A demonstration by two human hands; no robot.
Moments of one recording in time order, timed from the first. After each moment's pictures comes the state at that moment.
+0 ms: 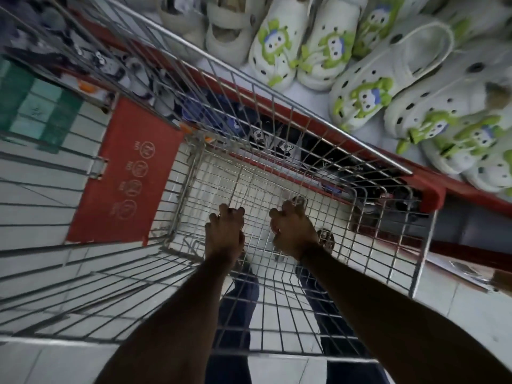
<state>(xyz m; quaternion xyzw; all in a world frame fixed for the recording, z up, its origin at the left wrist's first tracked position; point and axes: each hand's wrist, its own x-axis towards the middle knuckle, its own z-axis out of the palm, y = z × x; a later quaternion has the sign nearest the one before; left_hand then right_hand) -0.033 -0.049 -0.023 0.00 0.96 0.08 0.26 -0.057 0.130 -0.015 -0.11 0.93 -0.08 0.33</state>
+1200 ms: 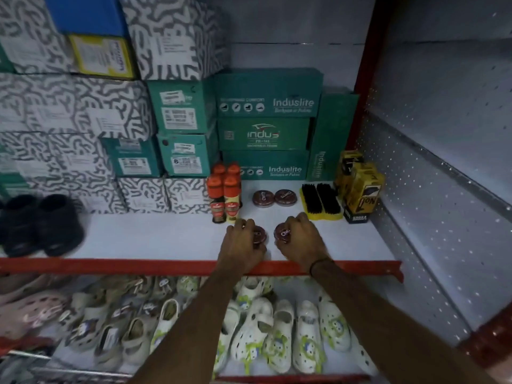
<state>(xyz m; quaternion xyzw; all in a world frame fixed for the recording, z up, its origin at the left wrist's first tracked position) -0.307 0.244 0.464 0.25 0.94 0.24 -0.04 -0.255 0.410 0.475 0.12 0.97 -0.17 -0.12</state>
